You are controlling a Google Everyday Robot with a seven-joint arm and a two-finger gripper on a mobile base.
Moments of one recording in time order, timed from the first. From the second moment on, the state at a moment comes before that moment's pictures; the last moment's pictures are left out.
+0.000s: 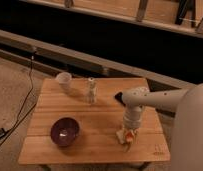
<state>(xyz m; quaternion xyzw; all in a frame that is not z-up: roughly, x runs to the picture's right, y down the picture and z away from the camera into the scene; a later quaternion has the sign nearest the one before) 0.159 0.274 0.777 -0.35 0.38 0.65 0.56</state>
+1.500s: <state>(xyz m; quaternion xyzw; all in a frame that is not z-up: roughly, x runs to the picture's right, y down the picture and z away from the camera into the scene) 0.154 0.242 0.767 -0.33 0.38 0.65 0.57</state>
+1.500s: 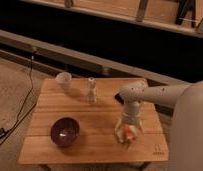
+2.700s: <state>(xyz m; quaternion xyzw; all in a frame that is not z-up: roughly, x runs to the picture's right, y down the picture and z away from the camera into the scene) 0.077 0.146 0.744 -0.30 0.29 0.59 0.69</state>
